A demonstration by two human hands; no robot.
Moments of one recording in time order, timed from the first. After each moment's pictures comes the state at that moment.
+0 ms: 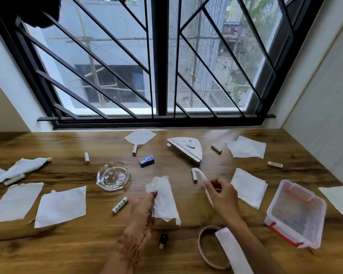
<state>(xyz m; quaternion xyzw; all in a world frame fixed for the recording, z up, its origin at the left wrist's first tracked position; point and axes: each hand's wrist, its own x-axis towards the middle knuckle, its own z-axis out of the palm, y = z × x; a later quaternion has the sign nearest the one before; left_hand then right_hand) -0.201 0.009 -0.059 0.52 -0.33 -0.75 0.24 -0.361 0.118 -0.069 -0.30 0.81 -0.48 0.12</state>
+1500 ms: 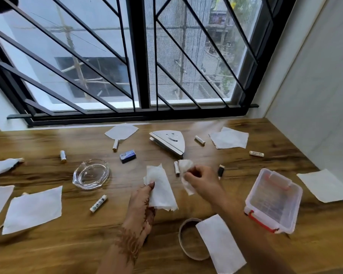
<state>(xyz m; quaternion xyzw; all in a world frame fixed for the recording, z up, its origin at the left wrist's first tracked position) -0.237 0.047 -0.041 0.42 -0.27 -0.81 0.30 -0.365 0.124 -0.019 -0.30 0.78 -0.47 0.29</state>
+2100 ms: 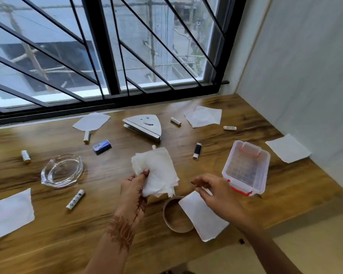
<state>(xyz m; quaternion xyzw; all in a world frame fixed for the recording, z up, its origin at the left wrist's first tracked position) -0.251 0.064 -0.045 0.45 -0.32 -0.80 0.24 -0.367 0.221 -0.064 -0.37 0.84 -0.35 0.18</state>
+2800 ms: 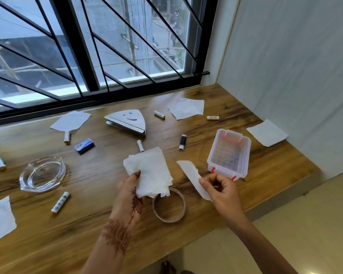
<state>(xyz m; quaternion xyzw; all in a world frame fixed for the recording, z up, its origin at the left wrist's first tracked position) -0.247 0.082 -0.053 0.42 -0.31 -0.84 0.19 -0.346 0.262 -0.077 -0.15 0.80 -0.56 0.15</state>
